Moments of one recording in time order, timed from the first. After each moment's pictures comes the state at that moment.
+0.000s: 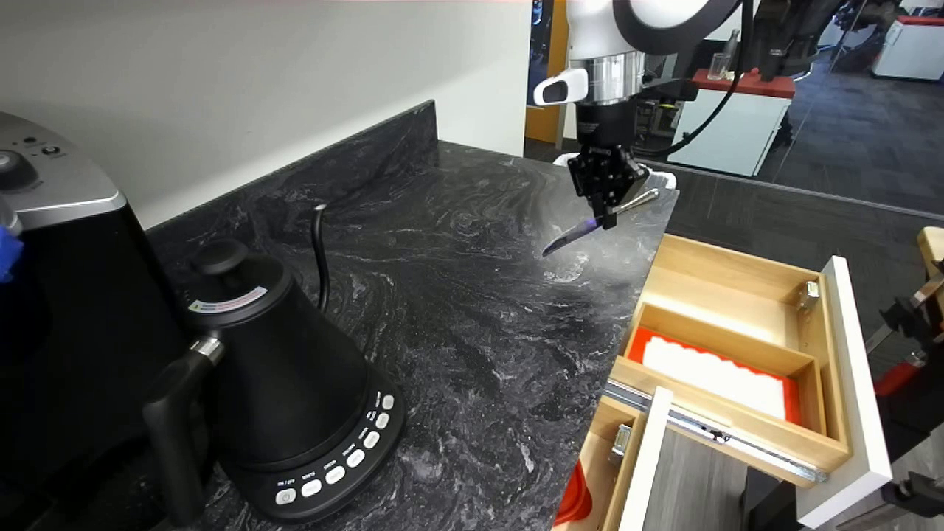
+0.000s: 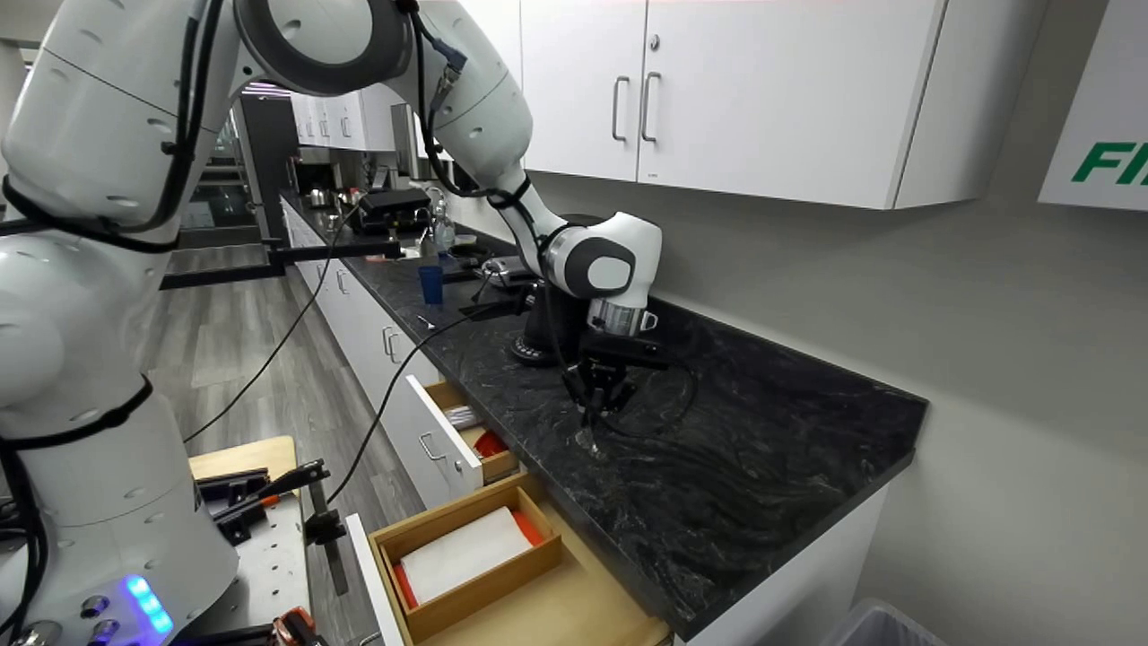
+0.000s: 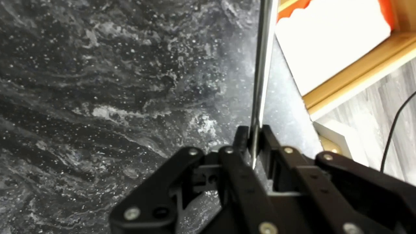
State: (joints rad) arm -0.11 0.54 0.11 -1.92 -0.02 2.28 -1.07
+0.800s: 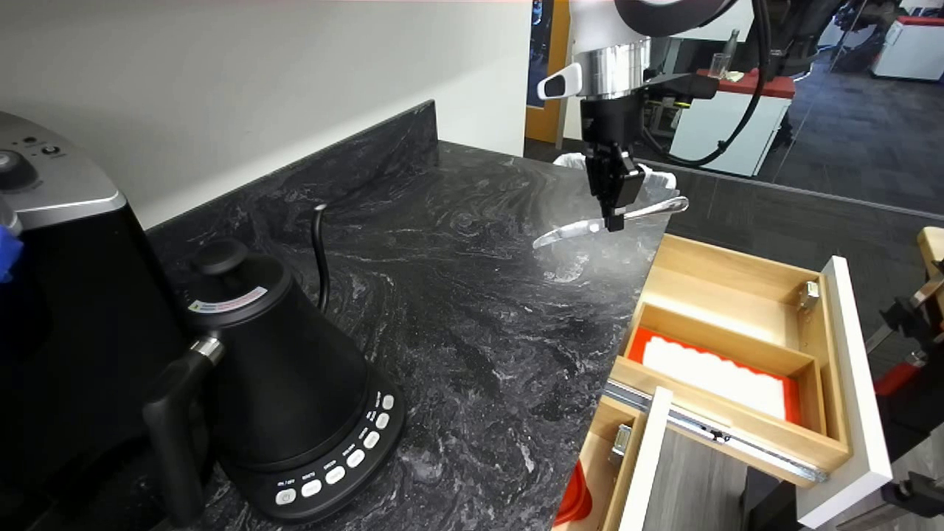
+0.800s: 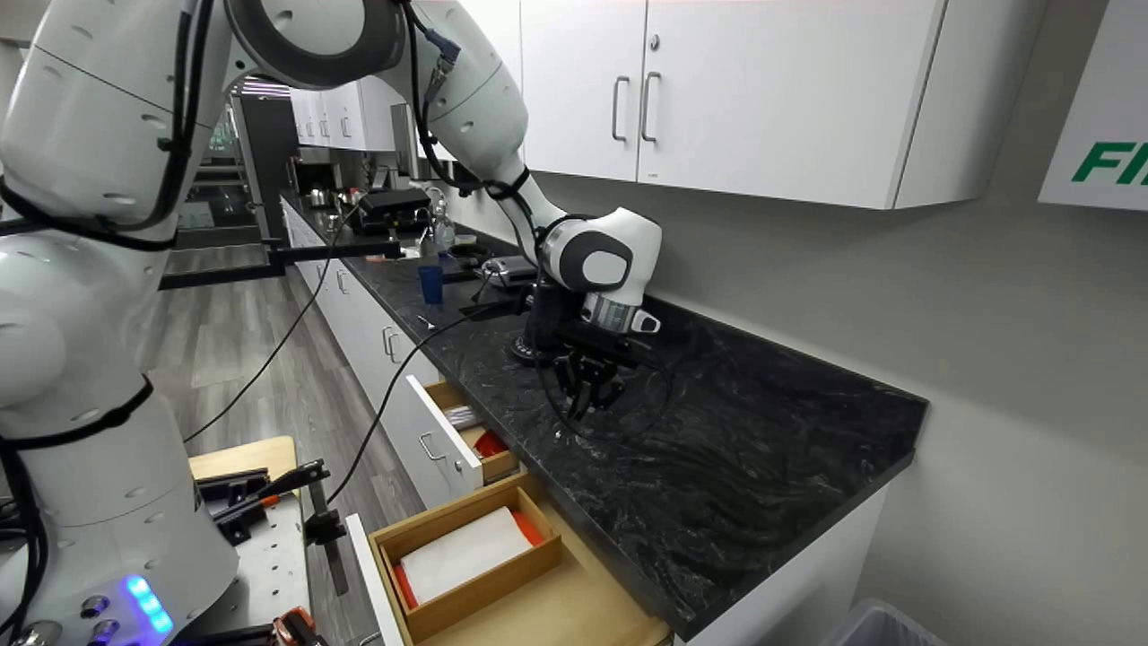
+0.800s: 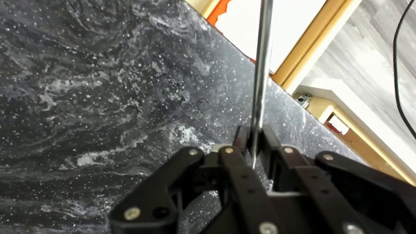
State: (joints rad) arm -0.11 0.51 0.11 -1.93 0.05 2.22 -0.75
